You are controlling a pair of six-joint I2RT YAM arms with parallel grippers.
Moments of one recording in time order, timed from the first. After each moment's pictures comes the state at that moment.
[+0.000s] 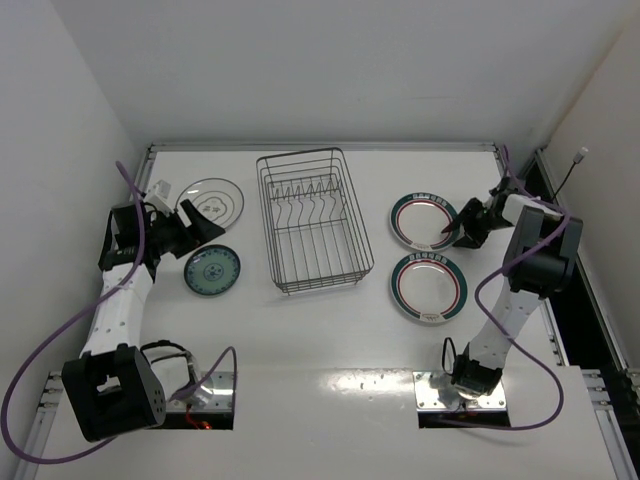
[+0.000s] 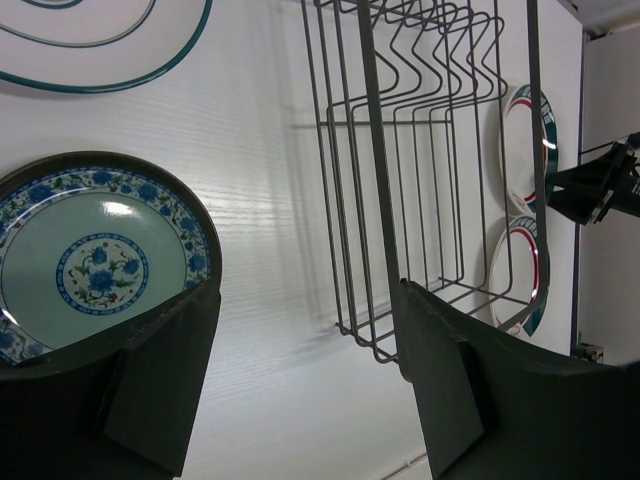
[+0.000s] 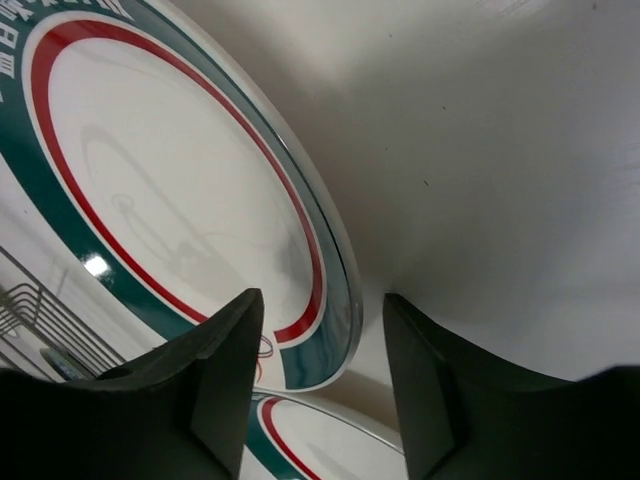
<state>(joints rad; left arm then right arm) 0.27 1.10 0.79 -0.34 0.62 -0.39 -0.36 2.04 1.29 -0.50 -0.43 0.40</state>
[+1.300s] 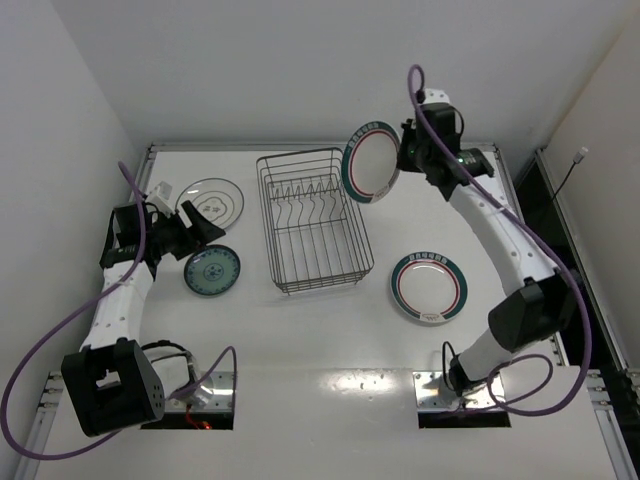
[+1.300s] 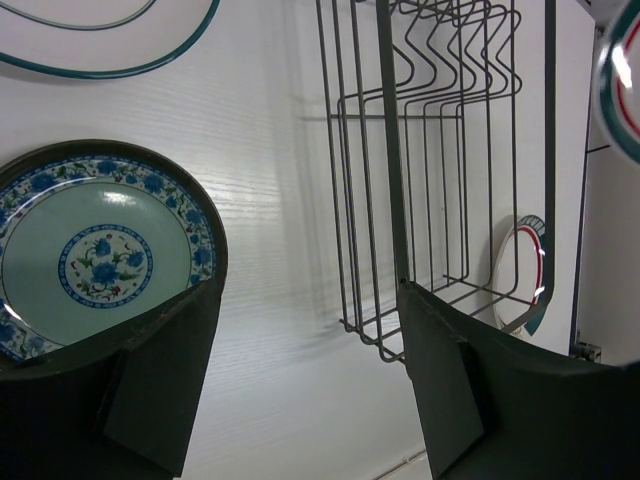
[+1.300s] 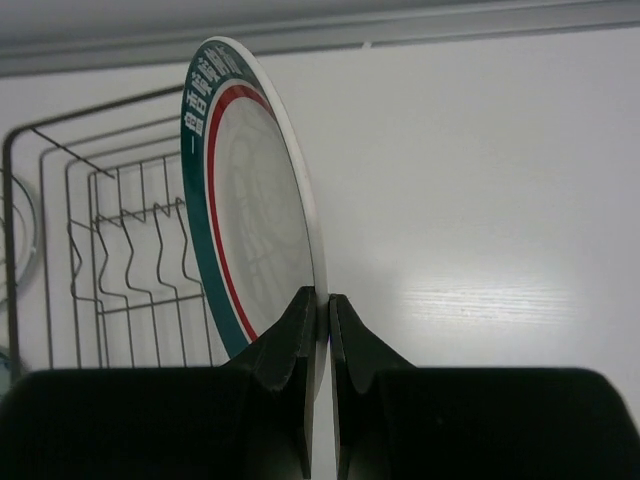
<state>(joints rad) 0.27 1.13 0.79 -0.35 0.61 -0.39 0.29 1.59 1.63 -0.55 0.19 0.30</state>
